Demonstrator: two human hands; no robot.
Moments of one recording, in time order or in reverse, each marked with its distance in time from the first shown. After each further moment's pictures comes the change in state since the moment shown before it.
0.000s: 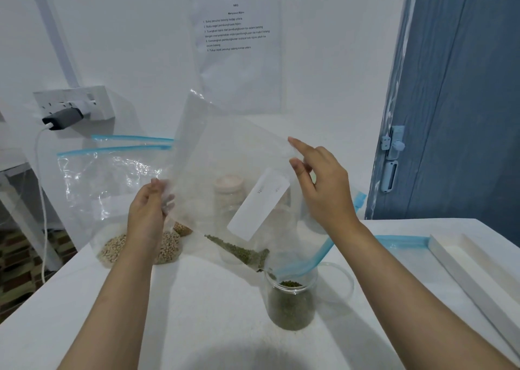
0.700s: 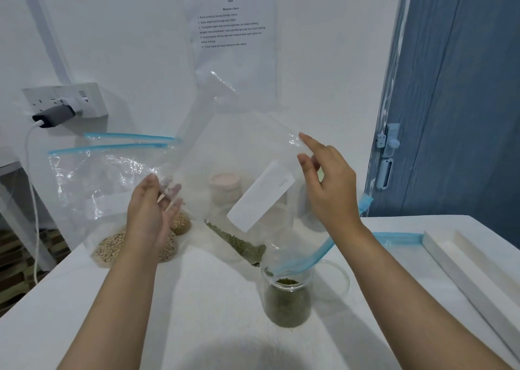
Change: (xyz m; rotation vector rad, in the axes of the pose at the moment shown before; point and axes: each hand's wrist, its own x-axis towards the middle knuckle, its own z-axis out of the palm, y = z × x) left_hand -0.006 0.008 0.016 -0.288 0.009 -0.127; right_hand -0.006 0.000 -0.009 0.007 0.102 0.033
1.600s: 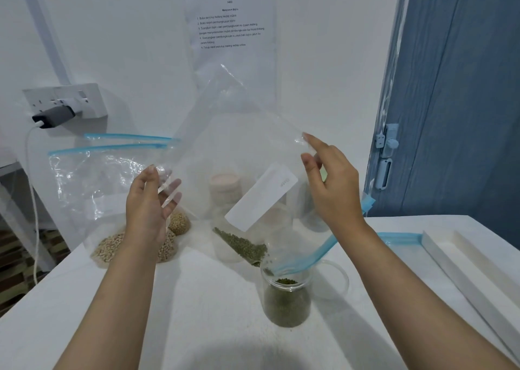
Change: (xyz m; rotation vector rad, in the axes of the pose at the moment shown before) left_hand 0.001 0.008 0.009 0.046 0.008 0.070; right_hand 0.001 0.004 -0.004 0.013 -0.009 -0.003
